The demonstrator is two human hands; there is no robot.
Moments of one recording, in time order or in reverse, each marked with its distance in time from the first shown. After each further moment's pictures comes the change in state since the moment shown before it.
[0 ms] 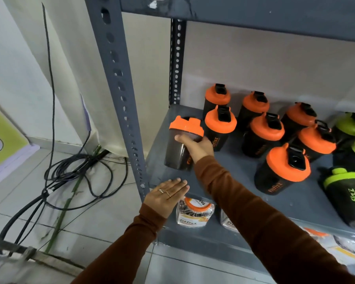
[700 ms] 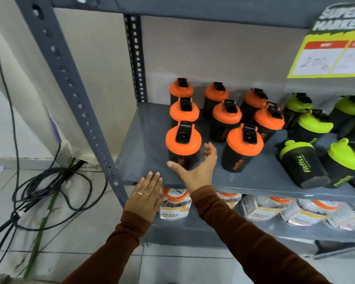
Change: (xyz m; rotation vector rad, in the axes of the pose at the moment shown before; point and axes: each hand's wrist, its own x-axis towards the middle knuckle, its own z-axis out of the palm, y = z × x) left_hand 0.000 0.032 -0.008 0.144 -0.170 -0.124; right_hand -0.056 0.066 -0.073 -0.149 0.282 -0.361
